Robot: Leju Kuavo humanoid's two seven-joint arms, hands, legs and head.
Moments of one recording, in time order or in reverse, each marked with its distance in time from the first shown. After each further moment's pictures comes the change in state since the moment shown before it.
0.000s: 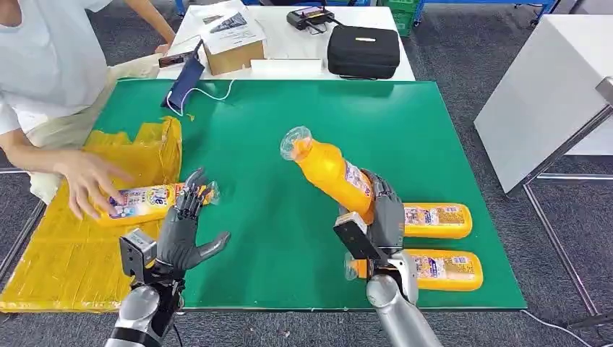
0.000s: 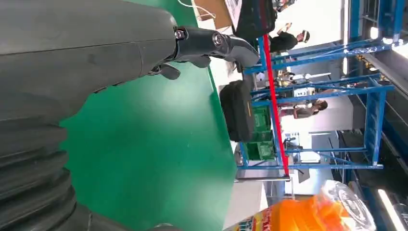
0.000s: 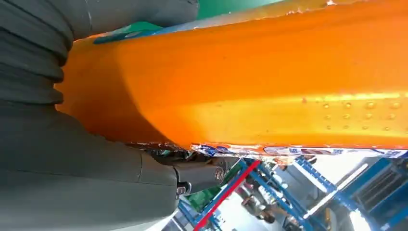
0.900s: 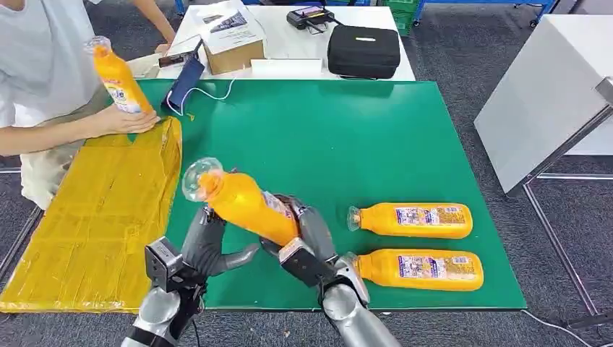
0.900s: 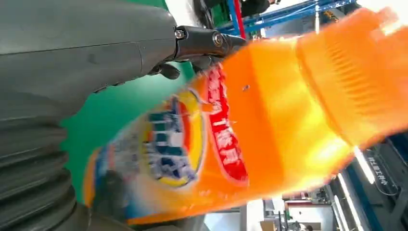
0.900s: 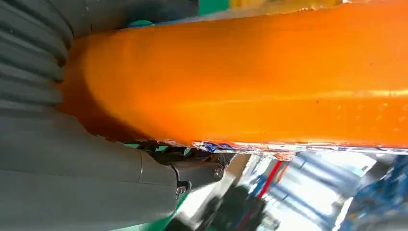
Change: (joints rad) left arm -0.020 0.002 -0.172 -0.042 0.003 0.003 -0.013; right arm -0.006 0.115 0.241 0.035 -0.162 0.345 -0.160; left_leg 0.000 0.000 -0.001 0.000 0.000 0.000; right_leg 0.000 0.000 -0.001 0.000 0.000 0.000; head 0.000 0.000
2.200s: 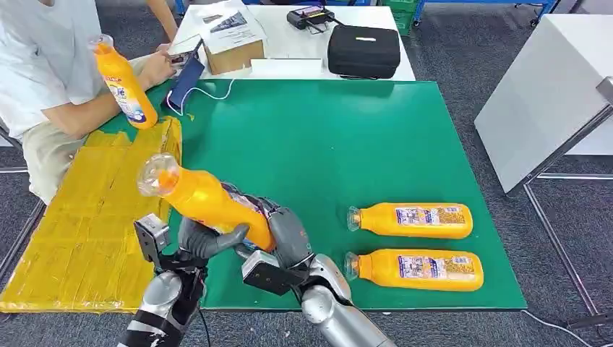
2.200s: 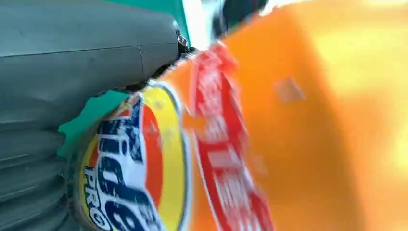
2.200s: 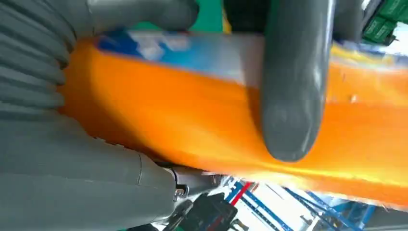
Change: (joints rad) left arm -0.076 -0.026 0.060 0.119 0.116 0.173 0.008; right arm -0.084 0.003 0.181 0.098 0.022 -0.116 0.023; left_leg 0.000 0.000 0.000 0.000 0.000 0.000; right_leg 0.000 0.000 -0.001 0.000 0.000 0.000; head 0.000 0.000
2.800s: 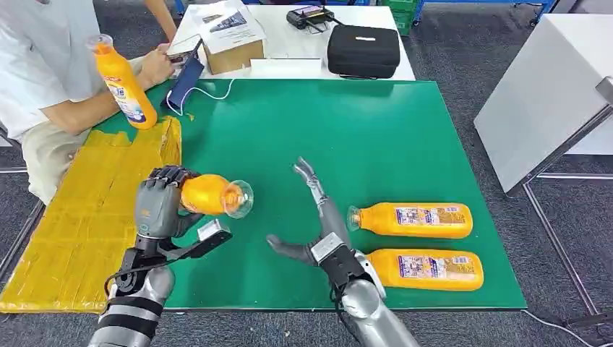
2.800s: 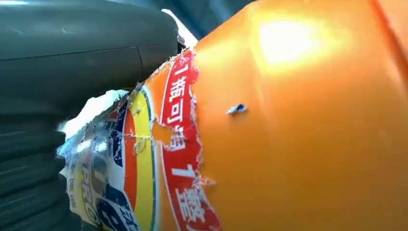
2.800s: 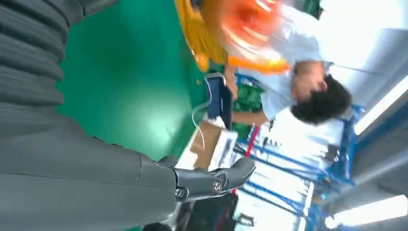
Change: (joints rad) left arm -0.069 0.027 0.236 0.105 -1.336 0.658 0.124; right arm 0.117 -0.111 -0.153 -0.342 -0.262 0.197 -0.023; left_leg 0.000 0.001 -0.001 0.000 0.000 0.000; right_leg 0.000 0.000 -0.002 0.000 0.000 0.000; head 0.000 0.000
